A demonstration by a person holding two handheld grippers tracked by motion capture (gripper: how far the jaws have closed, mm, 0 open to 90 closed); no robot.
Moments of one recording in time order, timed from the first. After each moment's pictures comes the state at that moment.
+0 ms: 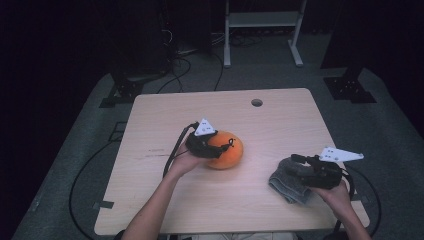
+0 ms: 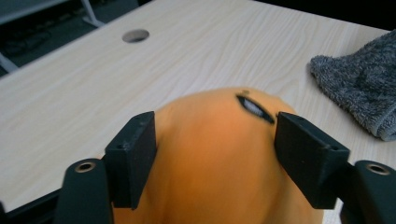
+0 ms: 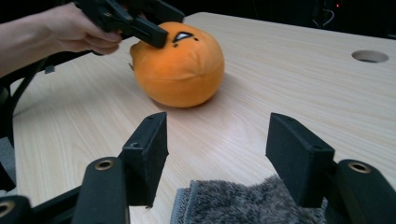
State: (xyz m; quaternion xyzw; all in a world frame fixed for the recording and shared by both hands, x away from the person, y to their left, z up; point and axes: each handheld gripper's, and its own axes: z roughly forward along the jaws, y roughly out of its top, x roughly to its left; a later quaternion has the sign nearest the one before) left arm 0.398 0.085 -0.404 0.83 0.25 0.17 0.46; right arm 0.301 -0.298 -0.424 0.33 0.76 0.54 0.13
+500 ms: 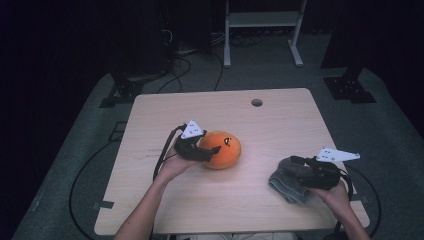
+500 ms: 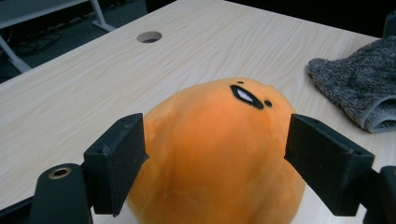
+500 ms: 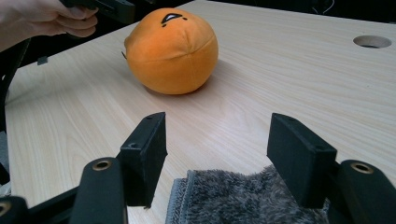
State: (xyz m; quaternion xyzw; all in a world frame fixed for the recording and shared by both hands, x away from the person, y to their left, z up) left arm 0.384 0.116 -0.398 0.82 0.26 0.17 0.47; right arm 0.303 -0.296 -0.430 0.33 0.77 0.53 0.12
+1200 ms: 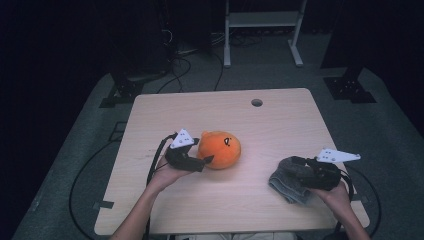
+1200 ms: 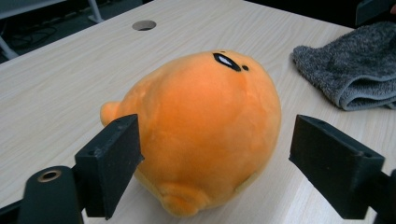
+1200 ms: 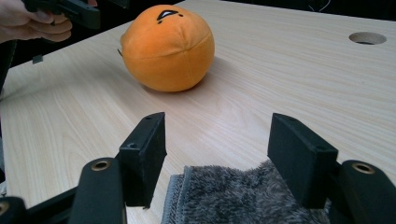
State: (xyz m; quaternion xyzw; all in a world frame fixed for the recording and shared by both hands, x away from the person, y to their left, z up) left arm 0.357 0.136 -0.403 0.82 0.27 0.16 0.48; right arm 0.302 -0.298 -0.432 0.34 0.77 0.53 0.12
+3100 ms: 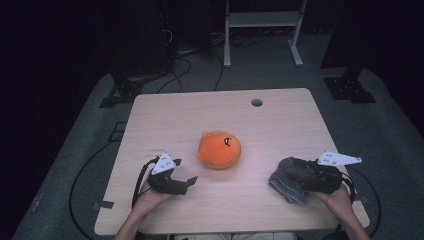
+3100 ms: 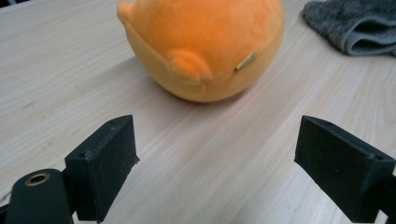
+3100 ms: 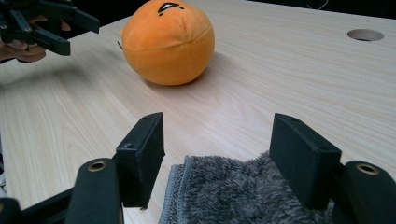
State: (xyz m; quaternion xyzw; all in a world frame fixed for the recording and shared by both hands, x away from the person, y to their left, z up) left arm 0.309 0.184 -0.445 0.82 0.31 0.17 0.46; right arm 0.295 -0.300 -0.435 0.34 0.77 0.52 0.13
